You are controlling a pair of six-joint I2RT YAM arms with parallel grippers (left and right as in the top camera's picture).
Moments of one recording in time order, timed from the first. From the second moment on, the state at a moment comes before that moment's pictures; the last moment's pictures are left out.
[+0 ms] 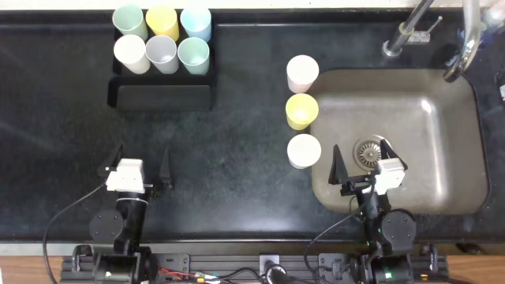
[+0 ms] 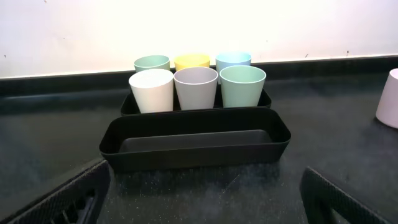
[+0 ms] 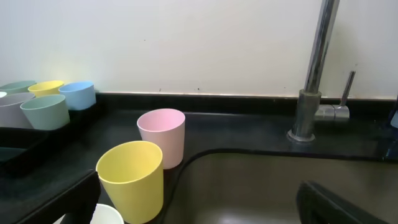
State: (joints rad) left arm -0.03 0.02 0.01 -0.08 0.04 0.04; right arm 0.12 0.01 0.02 -0.02 -0.04 0.07
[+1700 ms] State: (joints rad) left arm -0.03 0.31 0.03 0.50 0.03 0.03; right arm 0.12 0.01 0.02 -0.02 -0.04 0.07
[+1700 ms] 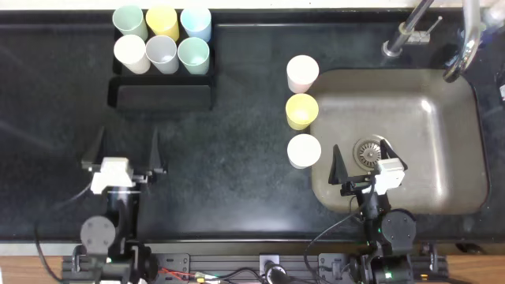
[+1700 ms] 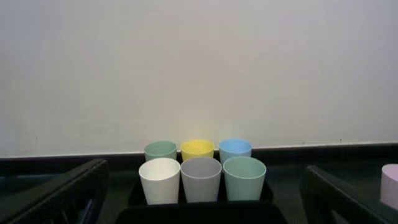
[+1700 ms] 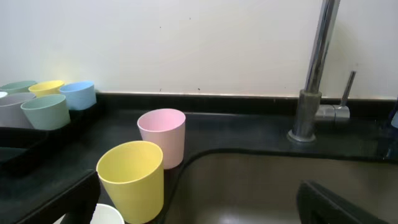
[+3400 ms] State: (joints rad) left arm -0.61 2.14 1.81 -0.64 -0.05 -0.50; right arm 0.12 0.01 0.02 -0.02 -0.04 0.07
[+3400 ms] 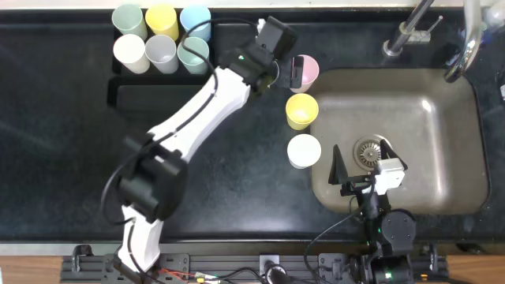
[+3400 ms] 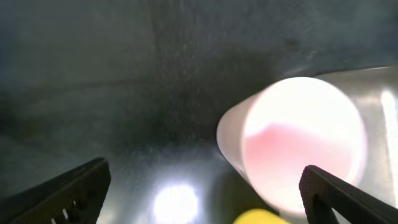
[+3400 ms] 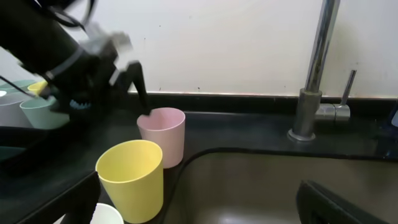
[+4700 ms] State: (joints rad) left arm -0.39 1.56 1.79 -0.96 -0.24 -0.60; right arm 0.12 0.01 0.02 -0.02 -0.04 0.07
